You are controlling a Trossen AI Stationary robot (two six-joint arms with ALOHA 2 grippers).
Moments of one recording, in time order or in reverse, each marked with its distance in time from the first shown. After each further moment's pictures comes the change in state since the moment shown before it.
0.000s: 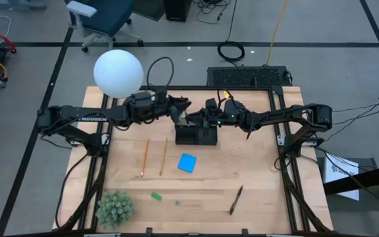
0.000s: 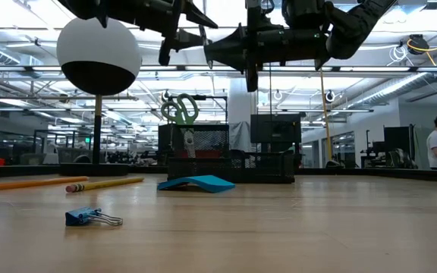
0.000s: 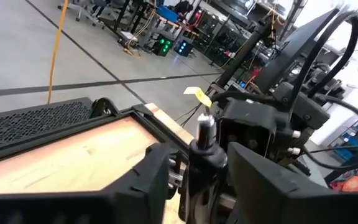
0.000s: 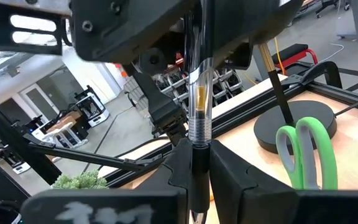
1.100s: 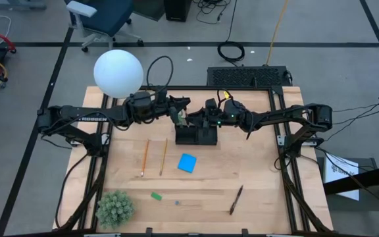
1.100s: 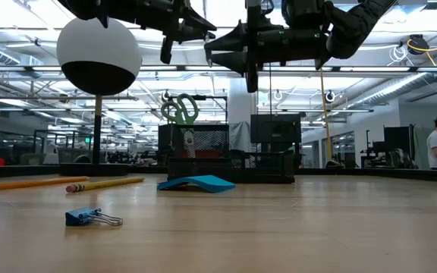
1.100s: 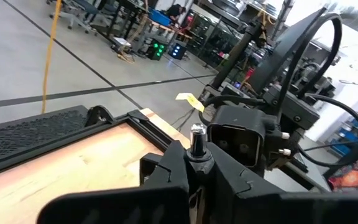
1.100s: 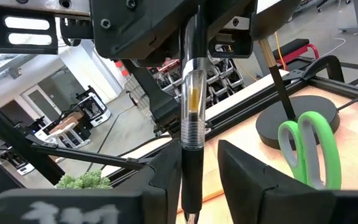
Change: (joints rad) left arm -0.001 0.000 0.000 0.024 0.030 0.043; right arm 0.000 0.000 0.000 -0.017 0.000 0.022
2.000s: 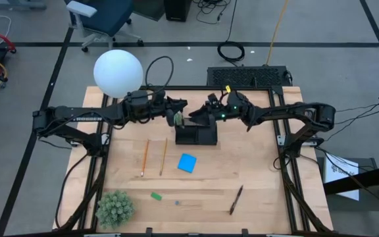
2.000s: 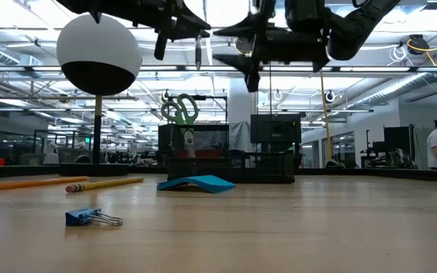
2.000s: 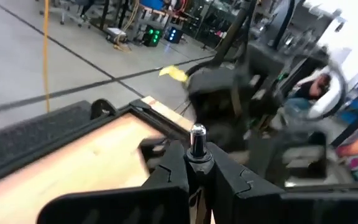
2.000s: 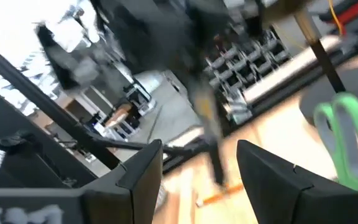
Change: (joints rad) left arm 0.012 -0.056 0.001 -0.134 0.040 0.112; right arm -0.104 -0.040 0.000 0.002 -0.295 0.174
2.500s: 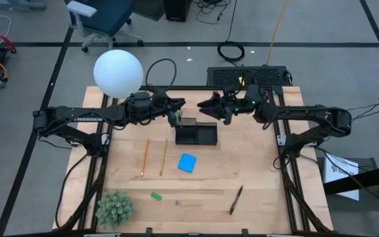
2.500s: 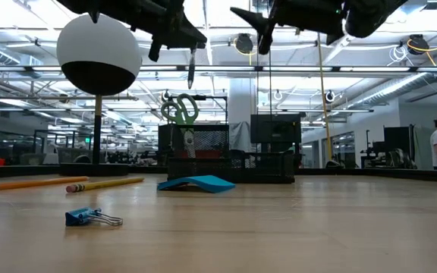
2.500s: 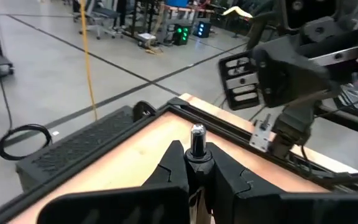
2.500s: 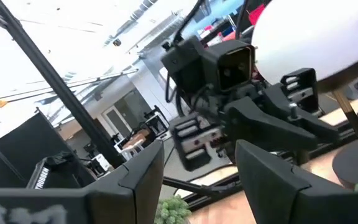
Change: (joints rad) left arm -0.012 0.003 -0.001 -0.046 -0.138 0.150; right arm -0.016 -0.211 0.000 -0.013 -0.013 0.009
